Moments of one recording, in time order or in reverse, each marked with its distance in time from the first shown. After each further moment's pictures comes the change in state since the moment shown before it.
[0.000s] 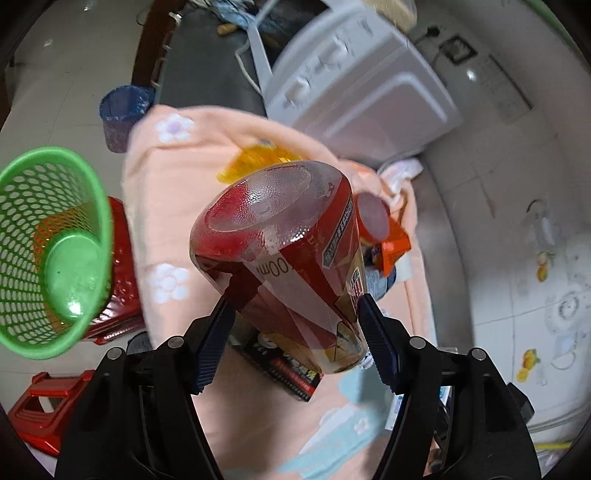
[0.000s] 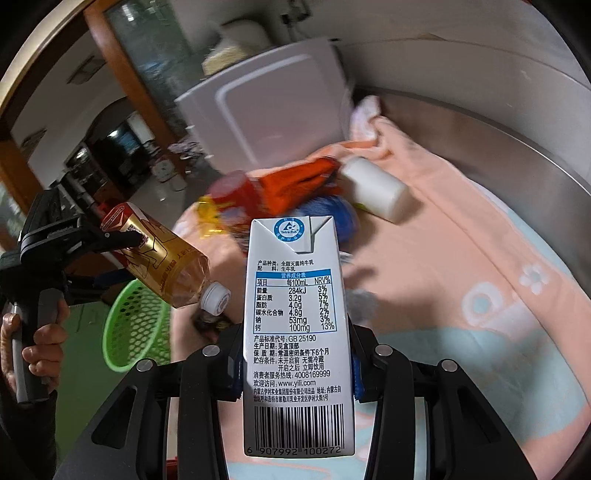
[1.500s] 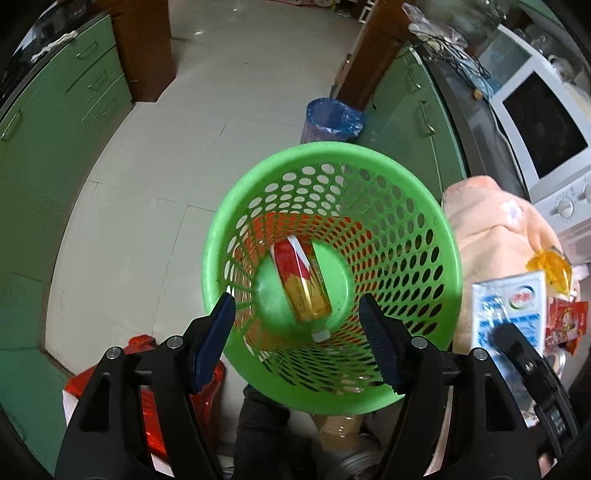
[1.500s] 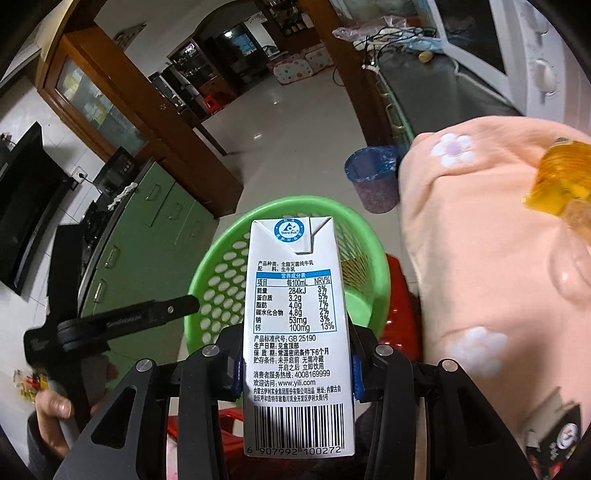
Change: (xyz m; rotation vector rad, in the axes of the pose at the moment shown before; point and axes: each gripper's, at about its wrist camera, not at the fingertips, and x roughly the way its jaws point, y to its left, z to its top) left arm -0.080 0.267 0.003 -0.299 -0.114 0.539; right arm 0.237 0.282 -0.007 -0.279 0.347 0.369
